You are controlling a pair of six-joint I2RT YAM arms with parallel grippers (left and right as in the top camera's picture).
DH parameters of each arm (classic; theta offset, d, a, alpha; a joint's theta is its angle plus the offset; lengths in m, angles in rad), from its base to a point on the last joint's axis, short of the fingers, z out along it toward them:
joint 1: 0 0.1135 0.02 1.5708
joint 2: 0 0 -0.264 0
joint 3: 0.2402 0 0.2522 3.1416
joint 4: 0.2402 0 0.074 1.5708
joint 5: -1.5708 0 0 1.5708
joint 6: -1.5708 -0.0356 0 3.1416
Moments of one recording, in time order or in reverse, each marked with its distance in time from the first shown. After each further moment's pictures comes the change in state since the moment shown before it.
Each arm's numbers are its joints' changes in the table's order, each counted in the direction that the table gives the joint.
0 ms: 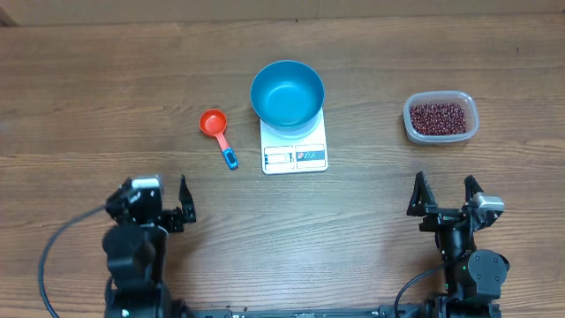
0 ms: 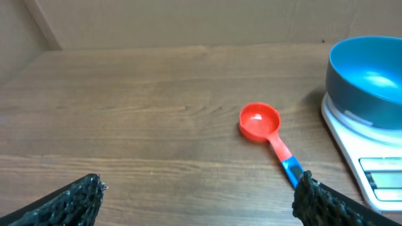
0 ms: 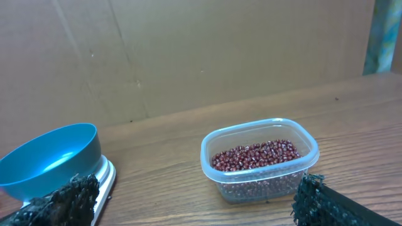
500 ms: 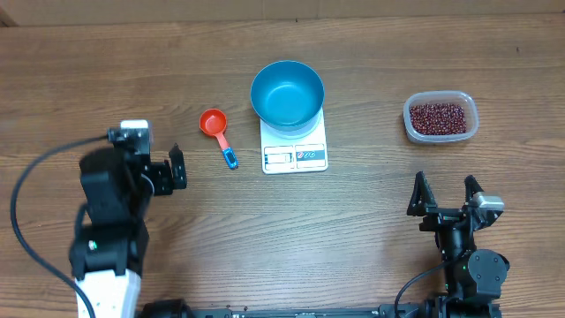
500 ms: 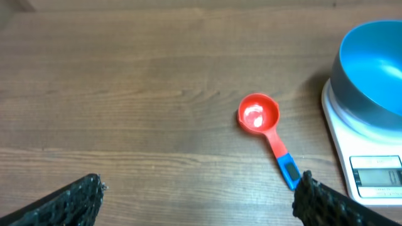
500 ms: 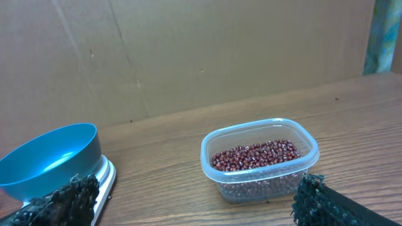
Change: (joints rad) left arm 0.000 -0.479 0.491 0.299 -0.008 -0.004; right arm 0.000 0.000 0.000 0.000 0.000 0.000
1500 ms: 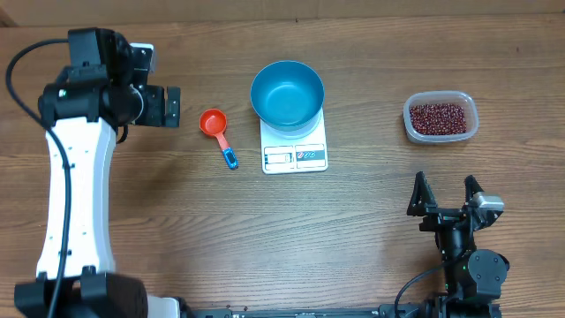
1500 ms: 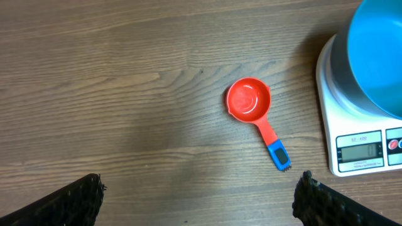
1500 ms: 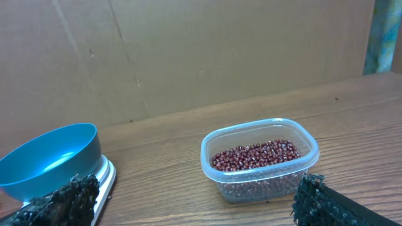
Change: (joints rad) left arm 0.000 -0.712 0.822 0.552 -0.076 -0.102; right arm 0.000 0.000 0.000 0.000 0.000 0.000
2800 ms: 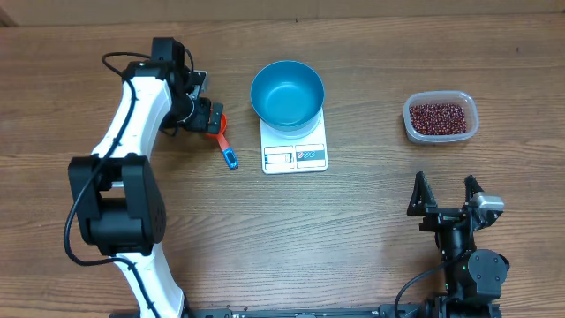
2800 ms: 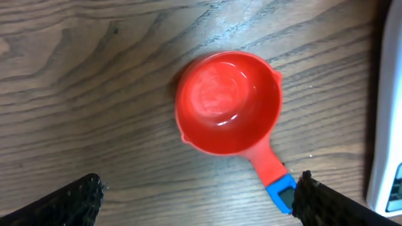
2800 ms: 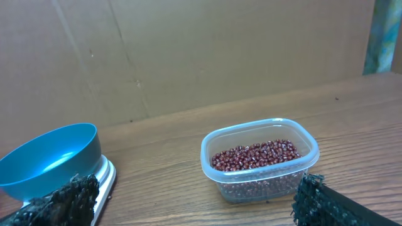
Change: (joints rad) left arm -0.119 -0.438 0.018 -0.082 -0.006 0.062; right arm 0.000 0.000 0.000 0.000 0.000 0.000
